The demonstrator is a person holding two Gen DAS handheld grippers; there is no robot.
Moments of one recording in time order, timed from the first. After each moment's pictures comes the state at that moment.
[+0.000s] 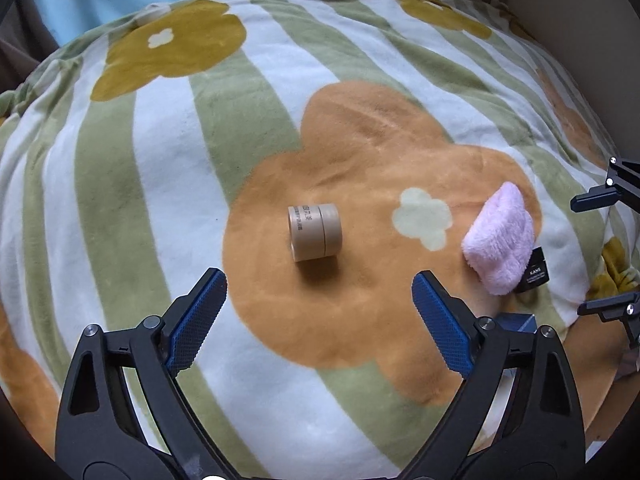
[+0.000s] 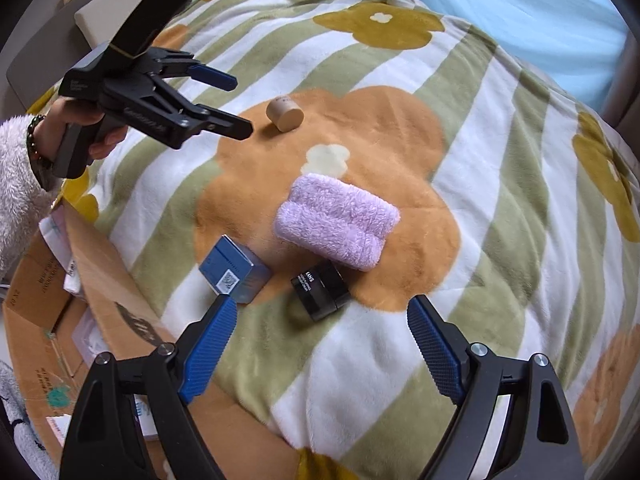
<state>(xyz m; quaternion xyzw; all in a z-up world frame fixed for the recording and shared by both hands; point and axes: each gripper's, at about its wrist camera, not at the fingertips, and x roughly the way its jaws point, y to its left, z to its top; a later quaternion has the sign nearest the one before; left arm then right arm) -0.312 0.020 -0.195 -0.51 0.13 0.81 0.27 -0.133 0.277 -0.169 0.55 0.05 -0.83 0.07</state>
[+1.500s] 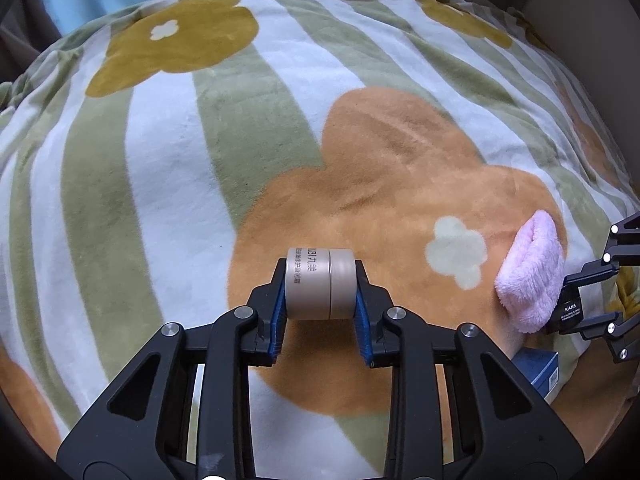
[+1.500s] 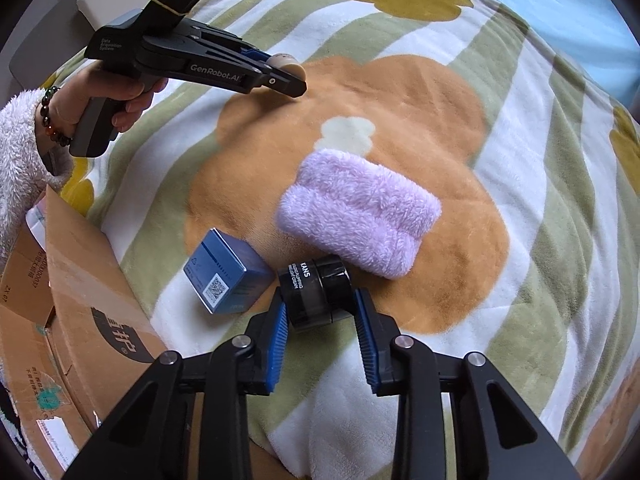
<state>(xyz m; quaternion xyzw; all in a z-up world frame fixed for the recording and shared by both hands) -0.339 0.023 -0.208 -0.51 0.12 0.81 0.26 -0.159 0.277 -0.197 0.58 0.04 -0.81 0.11</state>
